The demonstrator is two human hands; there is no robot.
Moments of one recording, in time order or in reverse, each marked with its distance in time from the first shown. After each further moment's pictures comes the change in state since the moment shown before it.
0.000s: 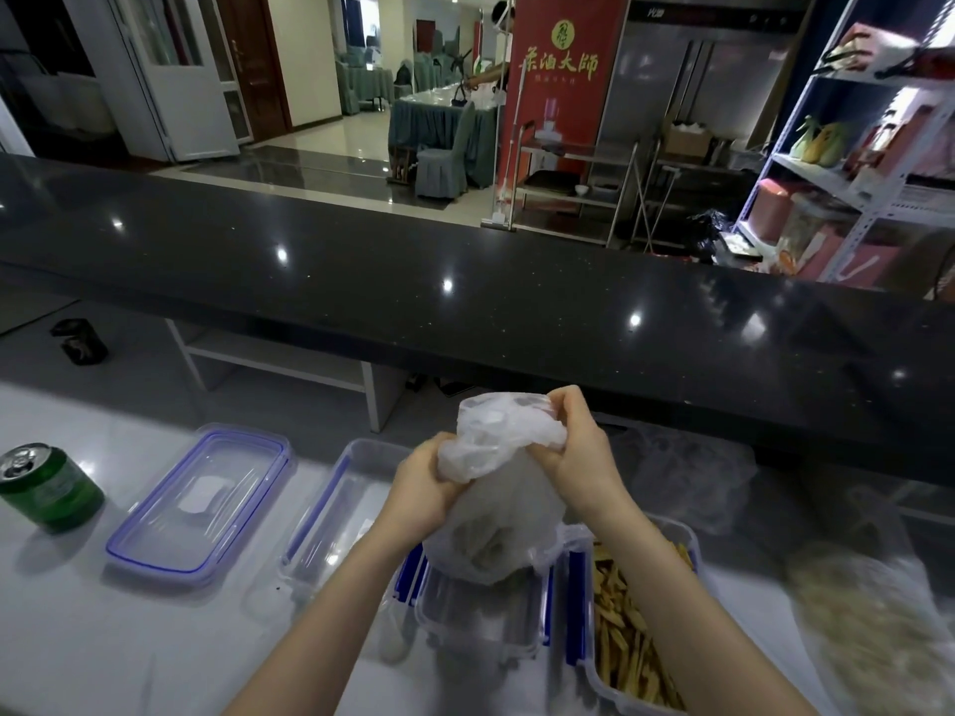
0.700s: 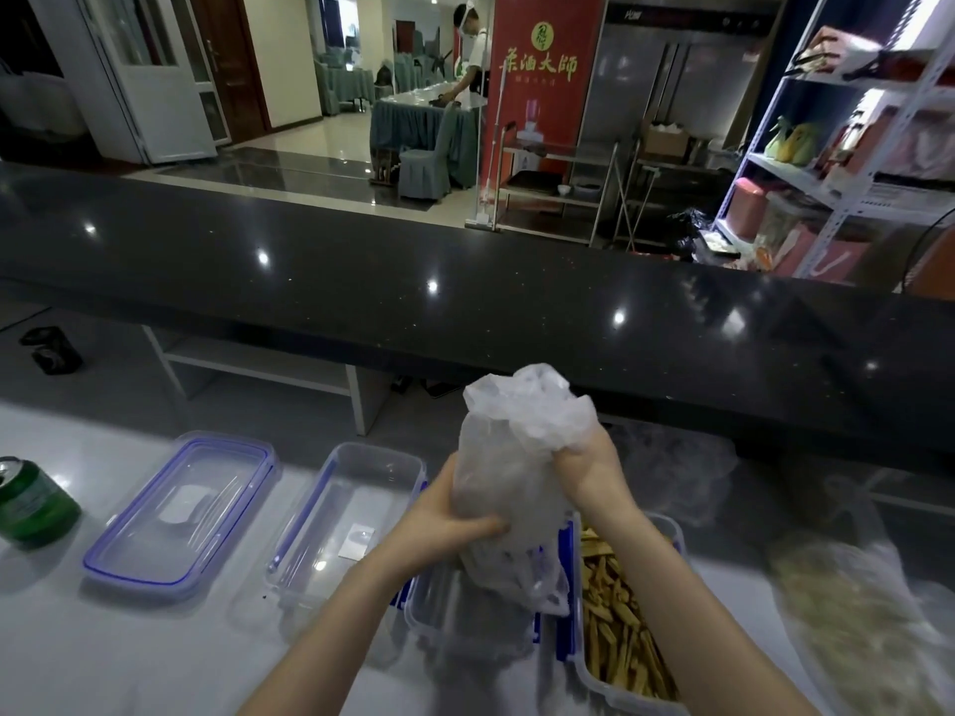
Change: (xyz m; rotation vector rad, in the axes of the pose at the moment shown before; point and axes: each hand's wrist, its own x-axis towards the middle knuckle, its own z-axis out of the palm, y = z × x) left_hand -0.020 -0.003 0.017 -0.190 -0.312 -0.045; right_hand -0.006 0.006 -0.013 0.142 0.088 0.204
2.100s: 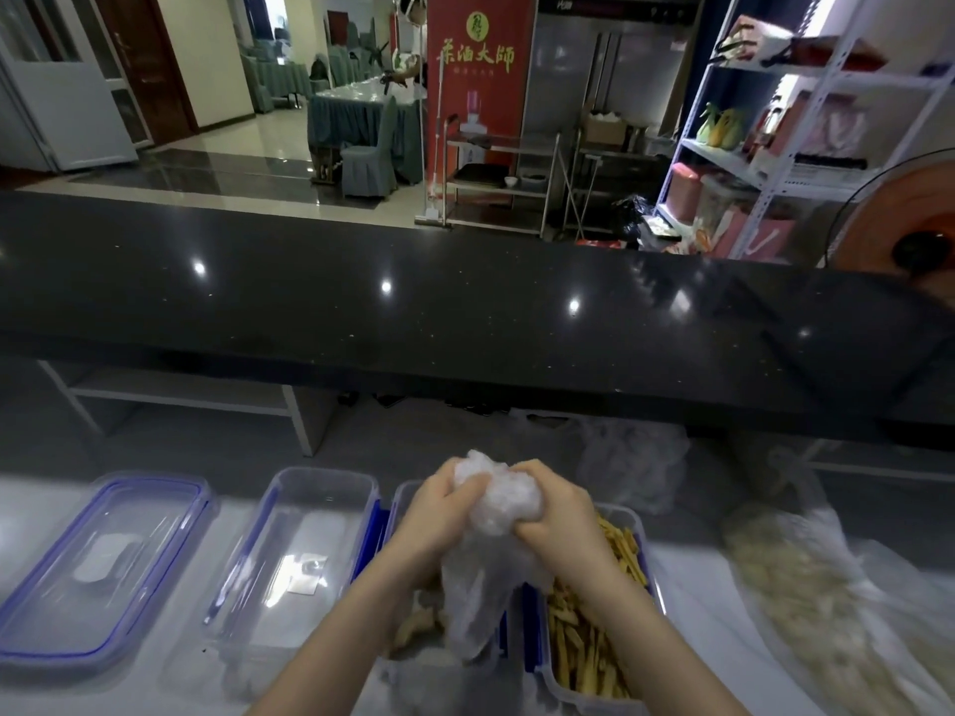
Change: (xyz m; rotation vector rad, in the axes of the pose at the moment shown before) left_hand 0.044 0.015 0.050 0.148 0.168 -0.335; right_hand -0.022 0.052 -0.017 -0.310 -0.091 -0.063
